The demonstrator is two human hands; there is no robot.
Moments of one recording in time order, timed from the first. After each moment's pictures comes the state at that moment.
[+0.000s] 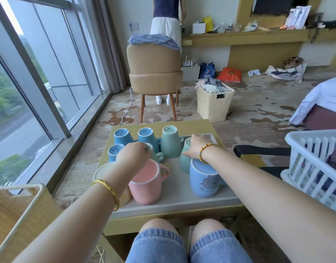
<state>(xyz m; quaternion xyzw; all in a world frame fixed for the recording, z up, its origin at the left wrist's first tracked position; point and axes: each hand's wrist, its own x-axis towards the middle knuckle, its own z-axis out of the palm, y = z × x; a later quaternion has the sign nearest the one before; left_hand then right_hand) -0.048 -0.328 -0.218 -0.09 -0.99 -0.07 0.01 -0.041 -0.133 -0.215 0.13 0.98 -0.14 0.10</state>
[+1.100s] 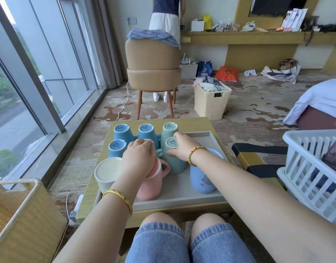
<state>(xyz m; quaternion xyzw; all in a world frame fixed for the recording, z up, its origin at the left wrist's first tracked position) -0.029 -0.323 -0.239 -0.08 -0.98 -0.18 0.10 -0.040 -0.169 -0.225 0.04 0.98 -0.20 0.05</state>
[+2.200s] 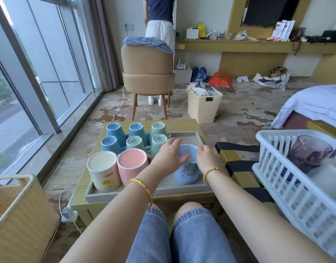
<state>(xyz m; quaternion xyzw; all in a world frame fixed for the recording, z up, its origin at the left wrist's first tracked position) 0.018 -0.232 -0.232 -0.26 -0.92 -0.30 -0.01 0.047 -0.102 -0.241 0.23 0.88 -0.41 -0.10</state>
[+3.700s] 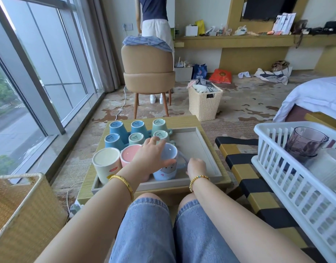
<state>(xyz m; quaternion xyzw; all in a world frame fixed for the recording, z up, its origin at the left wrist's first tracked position) 0.022 -0.281 -0.229 -0.25 -0.96 -0.10 0.01 0.067 -0.145 -0.272 0.34 0.71 -0.61 -0.07</state>
